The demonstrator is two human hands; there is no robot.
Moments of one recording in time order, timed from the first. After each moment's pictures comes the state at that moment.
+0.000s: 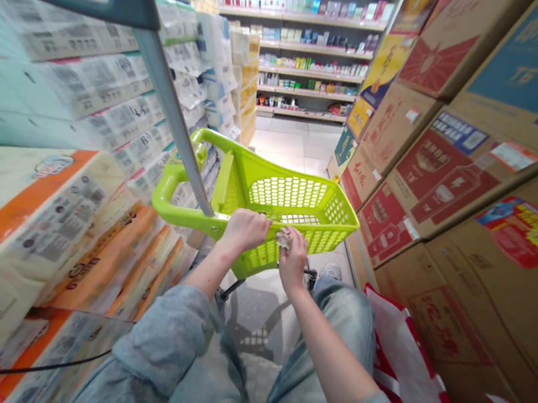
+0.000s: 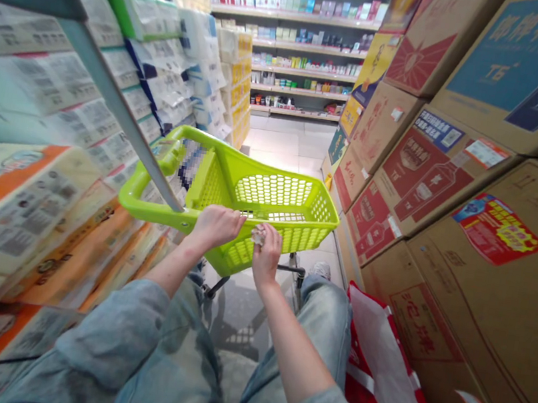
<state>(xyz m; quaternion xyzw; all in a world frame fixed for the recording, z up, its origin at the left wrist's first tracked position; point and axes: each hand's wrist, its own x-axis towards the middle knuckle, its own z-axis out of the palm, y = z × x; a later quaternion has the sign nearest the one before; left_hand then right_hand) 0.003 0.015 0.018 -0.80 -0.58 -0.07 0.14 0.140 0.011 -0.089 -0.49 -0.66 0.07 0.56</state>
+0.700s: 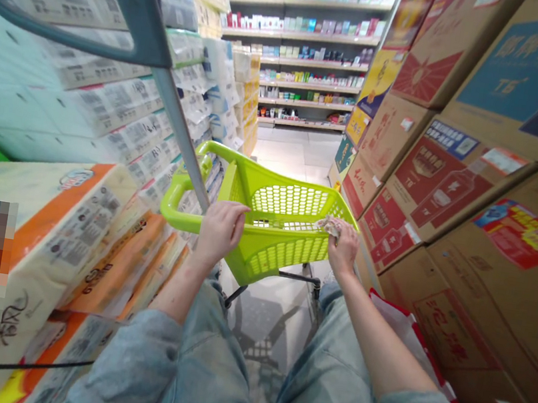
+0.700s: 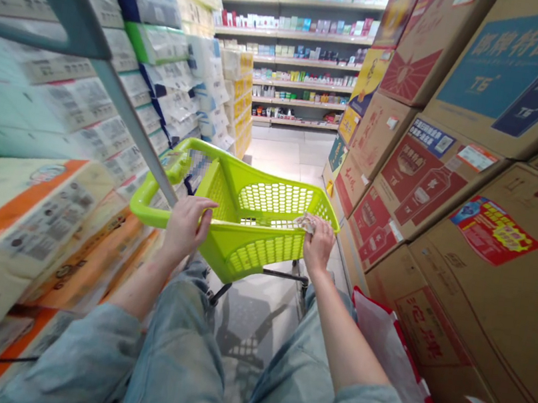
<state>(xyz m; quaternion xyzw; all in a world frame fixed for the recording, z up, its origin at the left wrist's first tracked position) -0.050 -0.021 0.043 -0.77 -0.53 -0.34 0.15 0.247 0.059 -0.070 -0.56 -0.67 -0.02 0.48</state>
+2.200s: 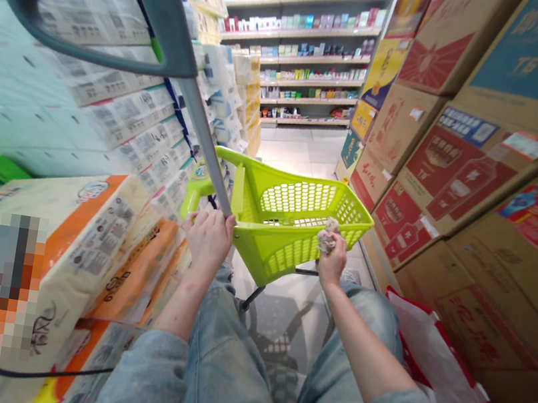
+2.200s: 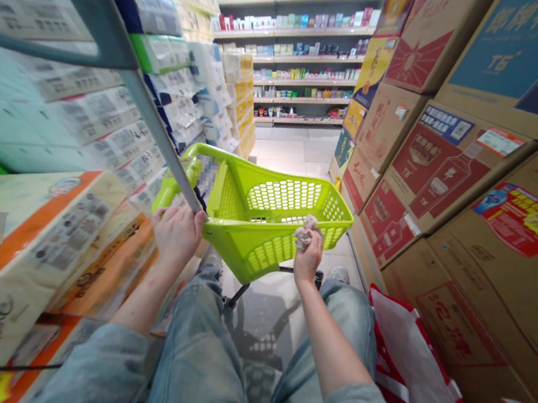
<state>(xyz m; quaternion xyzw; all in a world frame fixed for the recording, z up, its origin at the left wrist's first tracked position) -0.078 -0.033 0.037 -0.64 -0.66 -0.24 0.31 0.188 0.040 -0.108 -0.57 -0.56 0.05 0.60</state>
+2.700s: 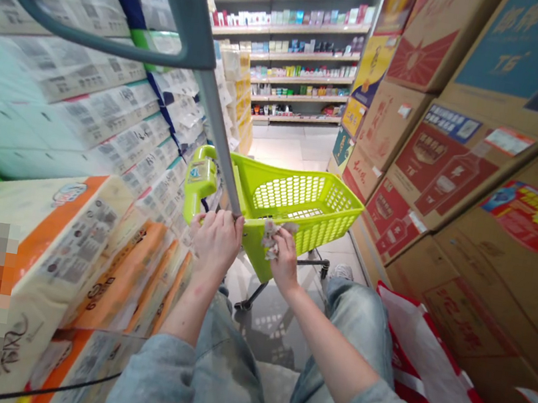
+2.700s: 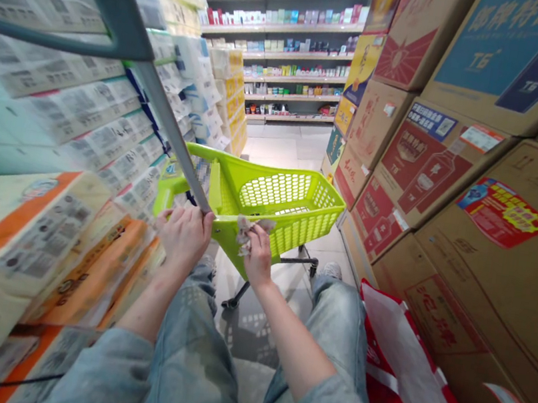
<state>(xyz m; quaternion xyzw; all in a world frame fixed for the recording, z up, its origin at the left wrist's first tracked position) -0.038 -0.028 0.039 -0.66 -0.67 -0.24 0.26 0.104 0.006 -0.086 -0.44 -0.70 0.11 0.56</state>
